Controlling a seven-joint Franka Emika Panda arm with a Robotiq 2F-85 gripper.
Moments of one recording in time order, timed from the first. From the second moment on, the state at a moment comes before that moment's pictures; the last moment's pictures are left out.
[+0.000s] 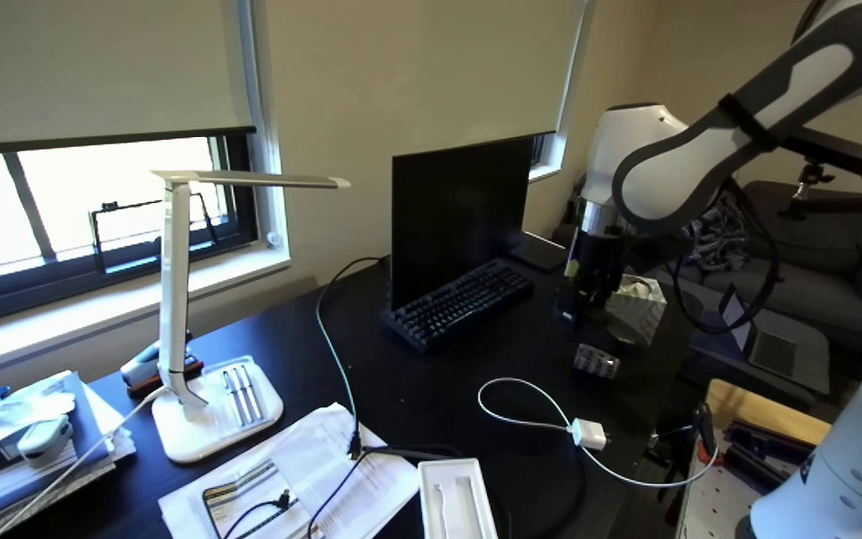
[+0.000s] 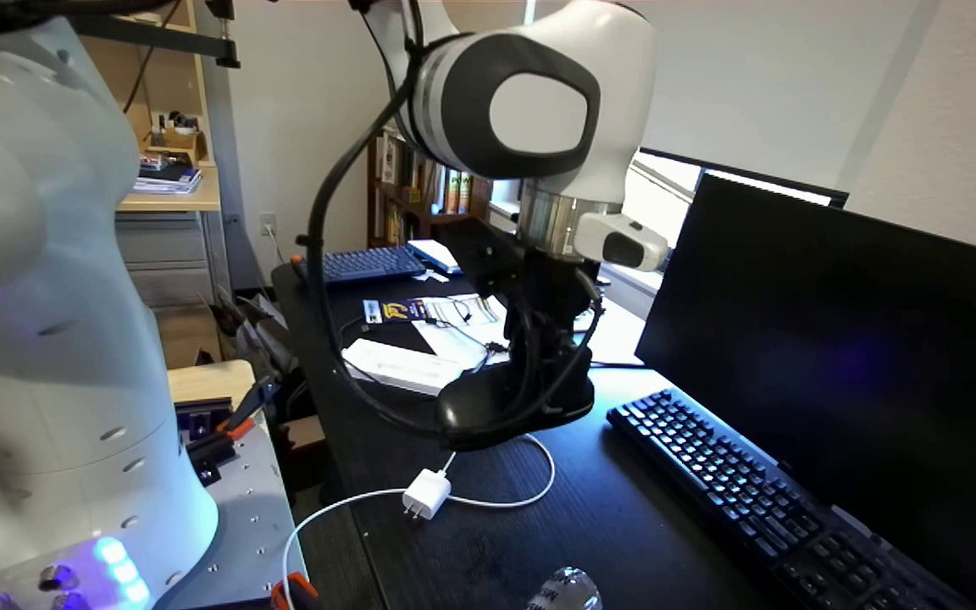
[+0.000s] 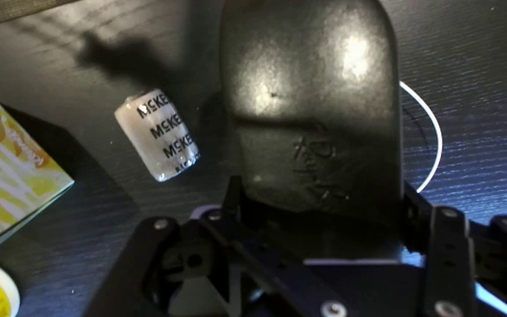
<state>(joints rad) -0.12 -0.25 -0.16 -2.77 -0.13 2.49 0.13</state>
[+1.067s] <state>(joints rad) -0.16 0.26 -0.22 -2.61 -0.39 2.68 0.03</state>
